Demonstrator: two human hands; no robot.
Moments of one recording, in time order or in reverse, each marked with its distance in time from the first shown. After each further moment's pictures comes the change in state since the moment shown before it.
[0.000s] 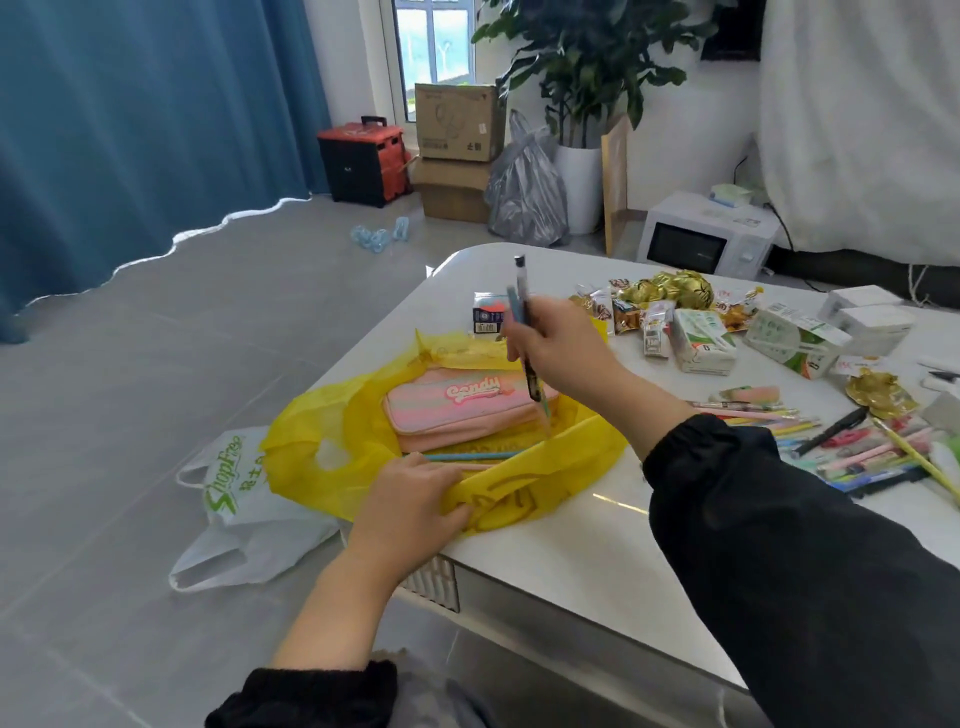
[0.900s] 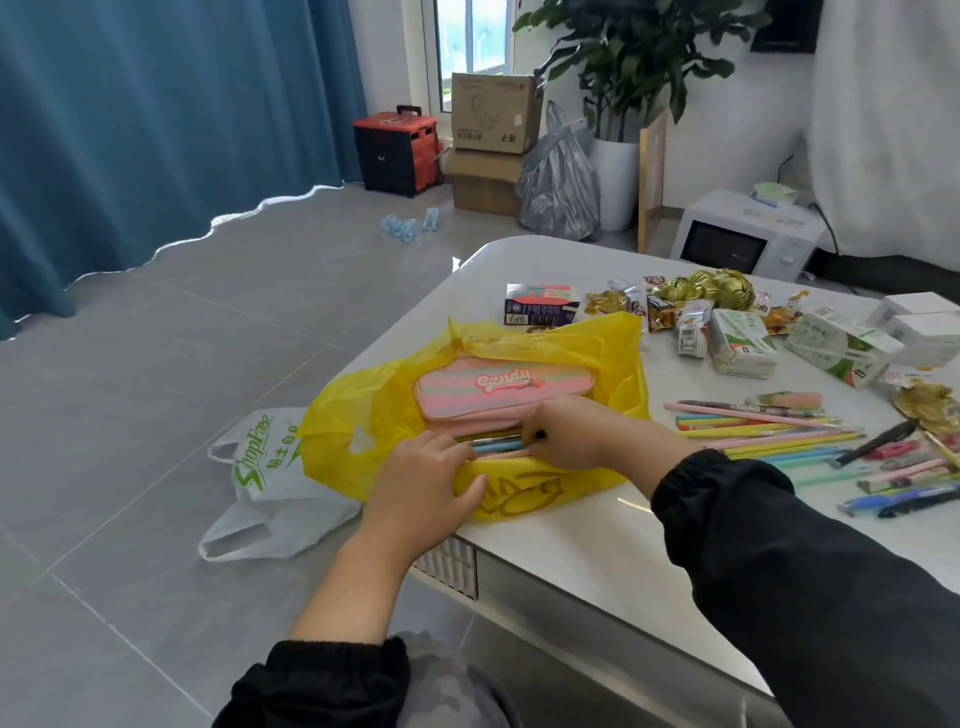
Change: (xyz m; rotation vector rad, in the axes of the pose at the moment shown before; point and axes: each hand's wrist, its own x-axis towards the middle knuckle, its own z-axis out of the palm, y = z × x) left_hand -0.002 -0.008 -0.009 0.136 0.037 -0.065; right_hand -0.030 0.039 0.044 -0.650 -0.666 0.011
